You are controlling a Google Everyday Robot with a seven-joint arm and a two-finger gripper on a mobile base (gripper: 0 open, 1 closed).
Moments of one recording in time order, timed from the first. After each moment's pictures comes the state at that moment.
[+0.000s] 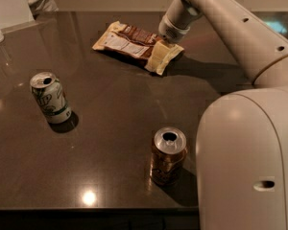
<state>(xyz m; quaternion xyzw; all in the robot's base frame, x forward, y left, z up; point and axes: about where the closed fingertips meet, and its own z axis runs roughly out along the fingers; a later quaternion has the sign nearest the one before) 0.761 -0.061 0.844 -0.57 0.78 0.06 0.24</state>
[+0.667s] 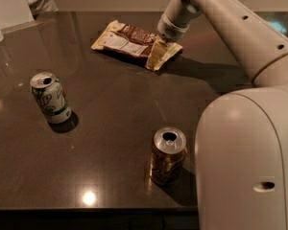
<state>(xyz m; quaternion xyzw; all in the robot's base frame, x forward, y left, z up) 0.756 -0.056 0.847 -0.58 0.78 0.06 0.23</state>
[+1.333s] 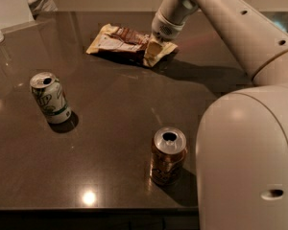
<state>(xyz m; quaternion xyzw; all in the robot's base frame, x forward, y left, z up) 0.731 -0.036 0.862 -0.60 0.76 0.08 0.22</state>
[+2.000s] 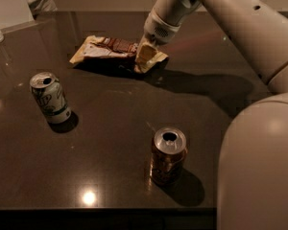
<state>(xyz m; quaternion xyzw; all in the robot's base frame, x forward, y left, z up) 0.672 -0.005 0.879 -0.63 0.73 0.13 0.21</state>
